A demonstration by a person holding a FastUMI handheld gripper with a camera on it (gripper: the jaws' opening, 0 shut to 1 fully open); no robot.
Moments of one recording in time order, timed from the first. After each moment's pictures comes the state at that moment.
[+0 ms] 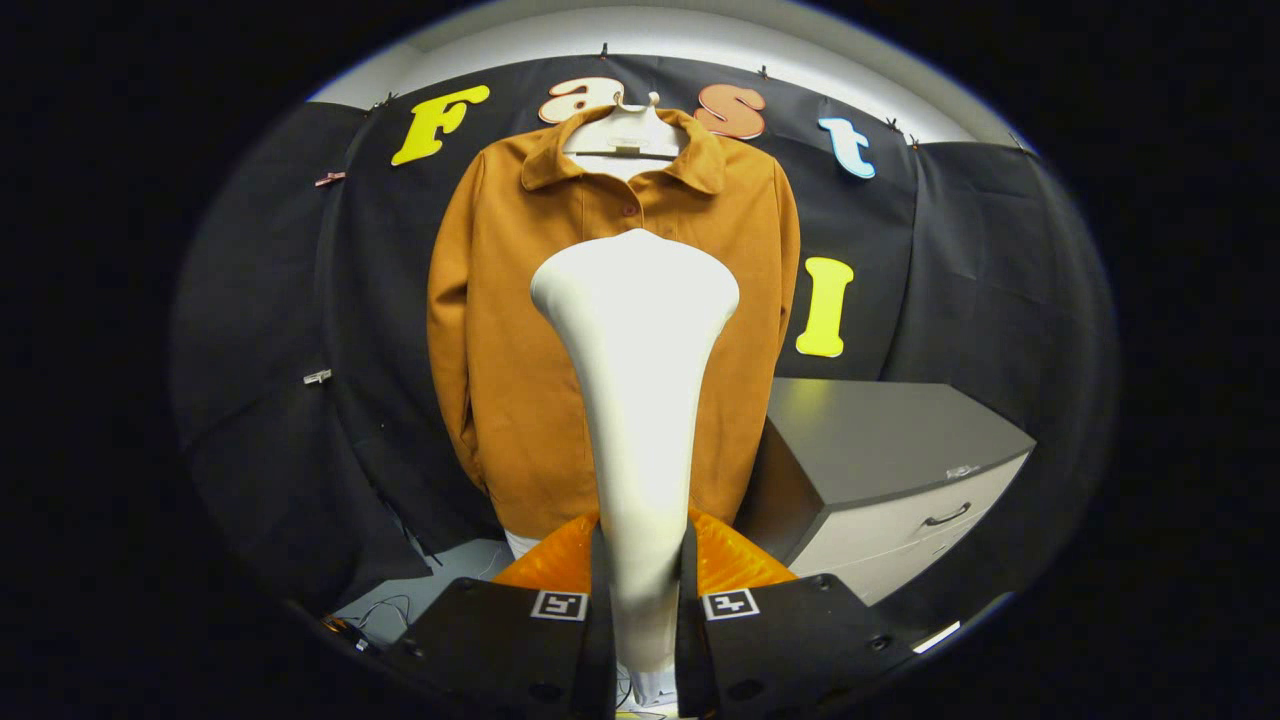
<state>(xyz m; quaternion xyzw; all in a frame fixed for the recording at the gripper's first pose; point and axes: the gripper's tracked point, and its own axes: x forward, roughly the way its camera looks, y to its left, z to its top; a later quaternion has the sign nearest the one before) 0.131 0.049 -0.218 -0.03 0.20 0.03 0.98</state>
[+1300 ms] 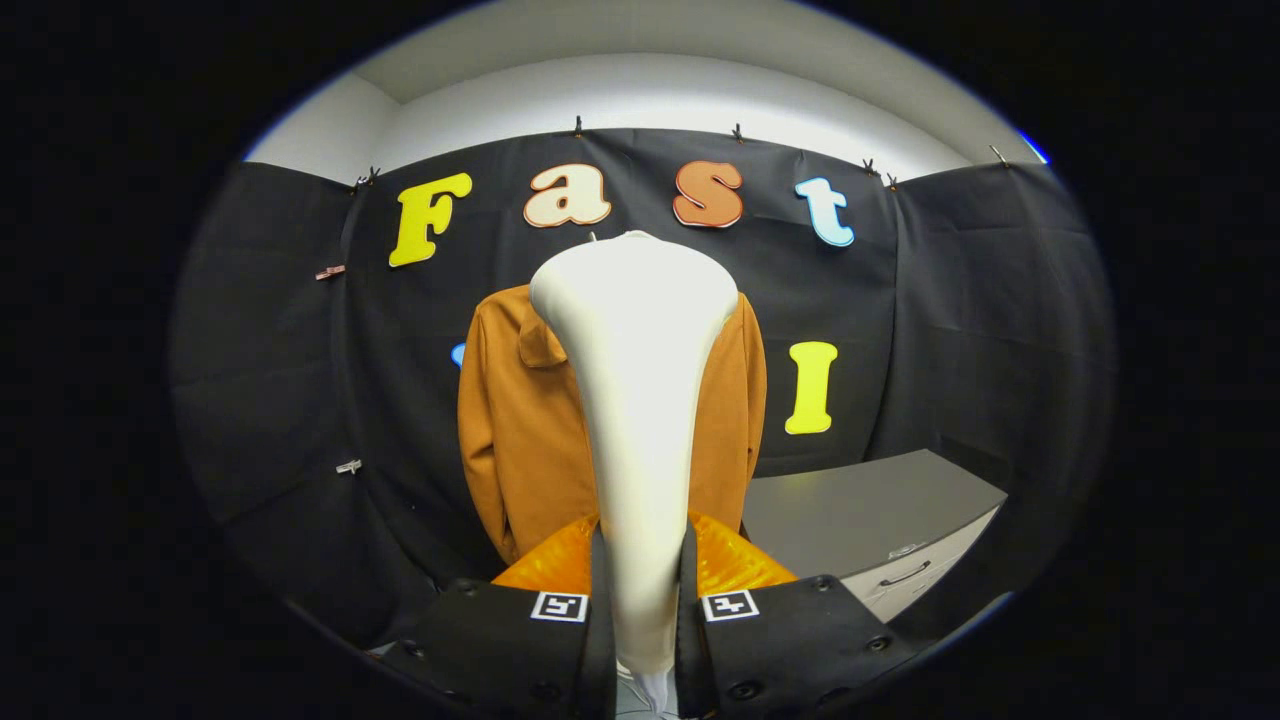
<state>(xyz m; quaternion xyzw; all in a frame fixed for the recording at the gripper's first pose) 0.124 0.038 -0.049 0.02 0.11 0.03 0.99</state>
